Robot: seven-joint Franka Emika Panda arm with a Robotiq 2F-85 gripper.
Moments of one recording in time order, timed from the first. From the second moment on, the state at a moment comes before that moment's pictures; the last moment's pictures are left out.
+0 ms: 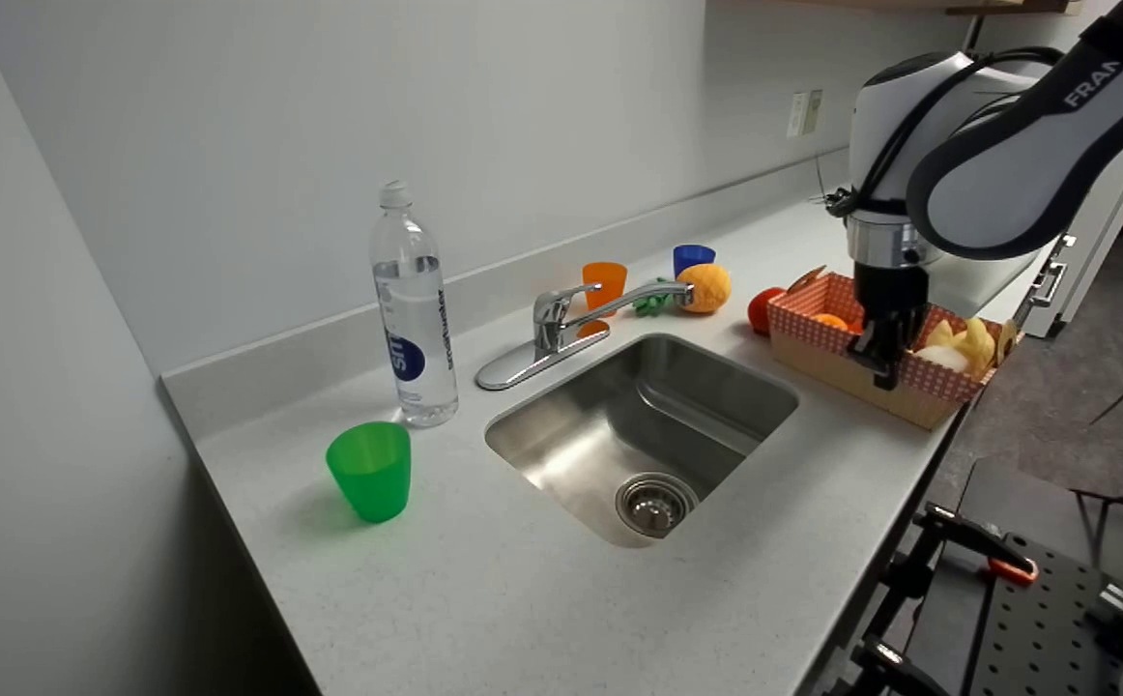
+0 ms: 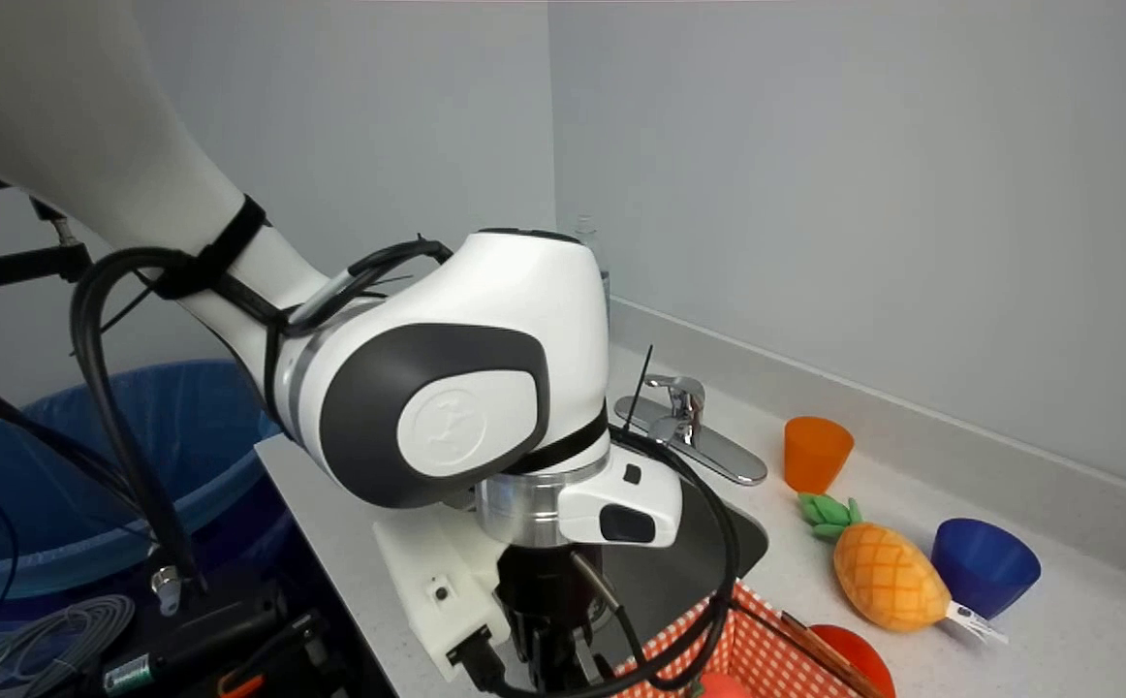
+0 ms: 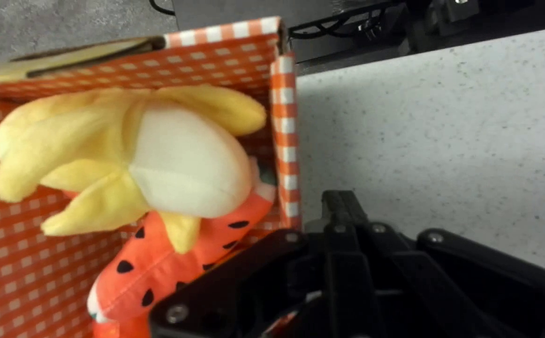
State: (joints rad) arm -0.28 -0.13 -0.17 -2.75 -0.47 2.50 0.17
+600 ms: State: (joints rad) arm -0.36 -0.13 -0.24 -2.75 -0.56 2.54 0.28
